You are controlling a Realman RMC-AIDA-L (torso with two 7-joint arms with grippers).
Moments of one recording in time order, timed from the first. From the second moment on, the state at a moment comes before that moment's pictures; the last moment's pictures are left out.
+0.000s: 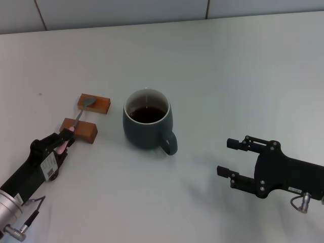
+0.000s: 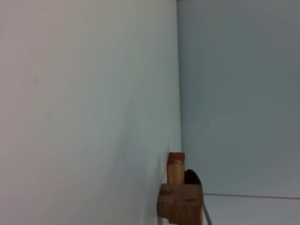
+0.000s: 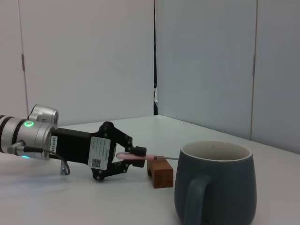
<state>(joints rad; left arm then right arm) -0.29 -2.07 0.42 -0.07 1.56 1.33 -1.86 0.42 2.08 -0.07 -0.24 -2.43 -1.61 0.57</state>
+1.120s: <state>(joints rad) -0.44 -2.07 0.49 0.34 1.56 1.81 -1.48 0.43 2.08 -0.07 -0.21 -2.43 -1.56 0.57</state>
